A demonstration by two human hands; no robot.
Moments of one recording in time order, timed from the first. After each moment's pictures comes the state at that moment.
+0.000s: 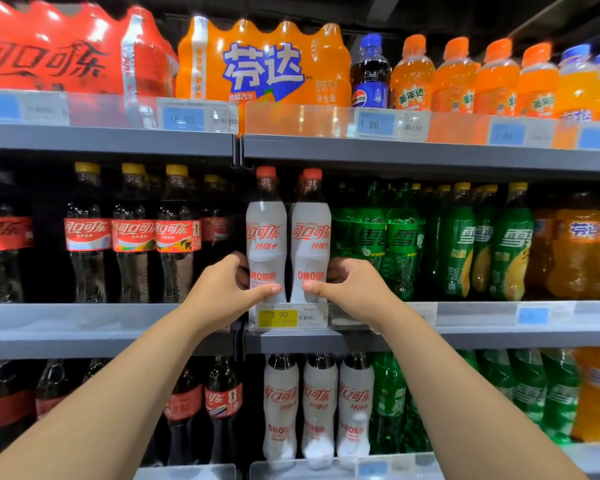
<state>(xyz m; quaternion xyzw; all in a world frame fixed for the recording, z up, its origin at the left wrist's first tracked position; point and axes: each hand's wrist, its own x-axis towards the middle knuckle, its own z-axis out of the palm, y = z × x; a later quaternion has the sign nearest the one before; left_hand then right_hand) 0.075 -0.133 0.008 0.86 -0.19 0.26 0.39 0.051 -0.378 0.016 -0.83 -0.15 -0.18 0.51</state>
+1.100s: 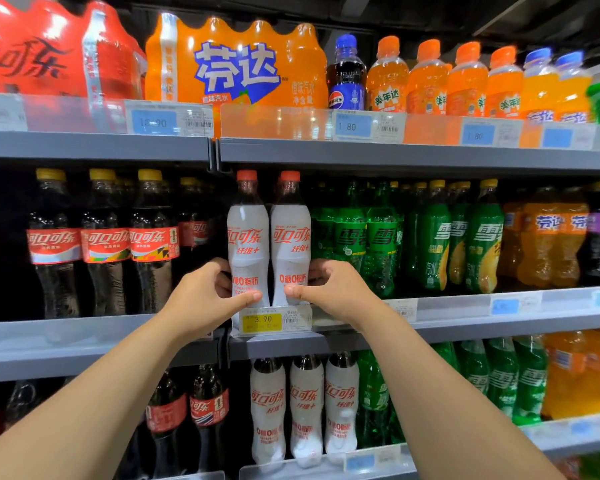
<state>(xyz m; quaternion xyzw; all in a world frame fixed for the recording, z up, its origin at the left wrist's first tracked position) 0.080 -0.127 0.008 0.86 -0.22 0.24 0.38 0.050 -0.376 0.015 -0.83 -0.13 -0.18 0.51</state>
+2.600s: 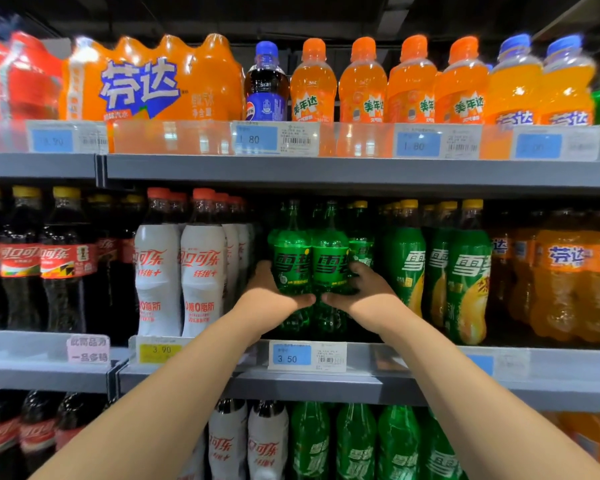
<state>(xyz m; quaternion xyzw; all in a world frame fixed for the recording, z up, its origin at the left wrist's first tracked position) 0.106 -0.360 0.035 0.84 -0.07 0.18 0.51 0.105 -0.554 0.033 -0.85 -0.09 -0.17 0.50</state>
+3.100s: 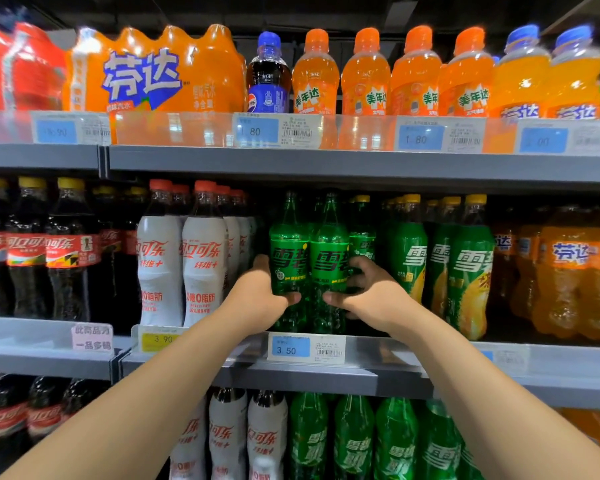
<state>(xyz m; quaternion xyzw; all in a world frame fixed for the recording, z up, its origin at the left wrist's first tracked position) 0.083 -0.348 0.040 0.91 -0.08 0.22 0.35 0.088 -0.563 0.035 -0.85 -0.12 -0.14 0.49</state>
